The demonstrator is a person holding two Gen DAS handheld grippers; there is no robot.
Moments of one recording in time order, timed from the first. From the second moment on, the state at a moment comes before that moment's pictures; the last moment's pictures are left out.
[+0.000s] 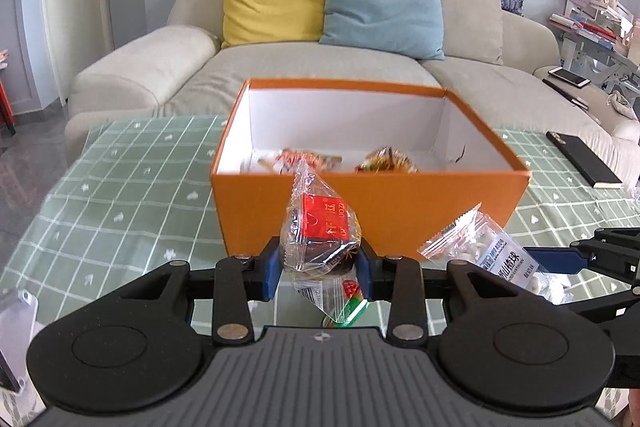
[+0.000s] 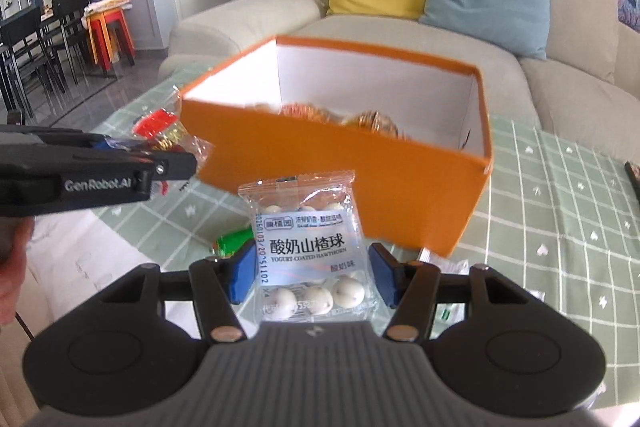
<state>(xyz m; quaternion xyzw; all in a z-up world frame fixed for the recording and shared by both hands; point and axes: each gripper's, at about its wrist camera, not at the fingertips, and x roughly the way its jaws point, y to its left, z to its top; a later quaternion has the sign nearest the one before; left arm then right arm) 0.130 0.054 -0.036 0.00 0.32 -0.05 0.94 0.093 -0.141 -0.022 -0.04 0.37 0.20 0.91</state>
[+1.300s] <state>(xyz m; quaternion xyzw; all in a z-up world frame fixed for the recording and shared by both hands) 0.304 0.031 -0.049 0.00 0.41 -0.06 0.91 0.299 -0.120 -0.011 -0.16 0.41 0.12 0.89</state>
